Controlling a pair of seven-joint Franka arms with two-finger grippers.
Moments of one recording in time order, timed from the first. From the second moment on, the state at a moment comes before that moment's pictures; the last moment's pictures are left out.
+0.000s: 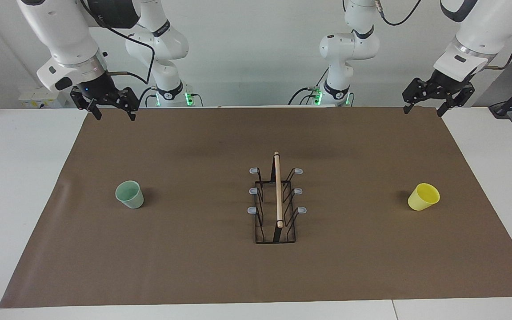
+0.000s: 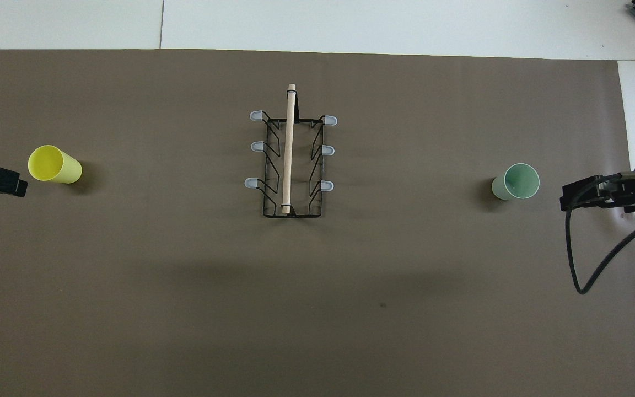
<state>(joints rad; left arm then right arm) -0.04 -0.02 0.04 -1.53 -0.02 1.50 0.17 -0.02 -0.06 0.02 -1.66 -0.02 1.53 0.06</state>
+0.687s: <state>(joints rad) -0.09 -0.02 0.01 -1.54 -0.02 1.49 0.17 -0.08 -0.08 0.01 -1.68 -0.02 1.56 0.07</state>
